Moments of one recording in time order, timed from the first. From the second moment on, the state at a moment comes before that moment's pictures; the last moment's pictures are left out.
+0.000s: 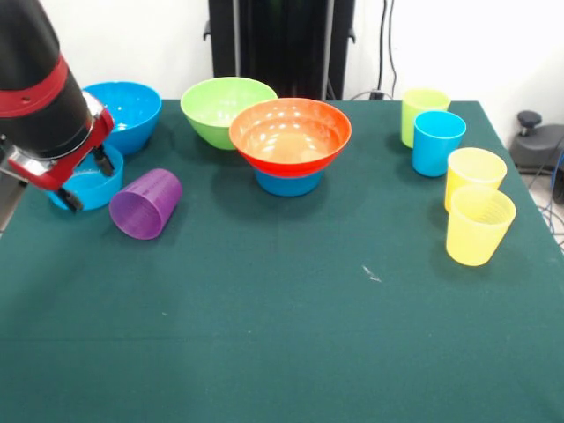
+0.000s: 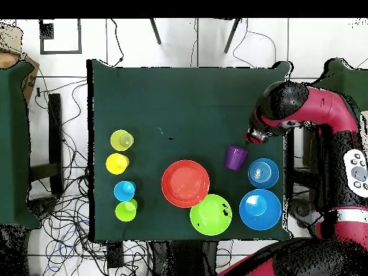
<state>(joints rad) -0.82 -0.35 0.63 1.05 -0.68 1.47 0.56</state>
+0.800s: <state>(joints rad) -0.81 -0.35 0.63 1.05 -0.68 1.50 0.56</state>
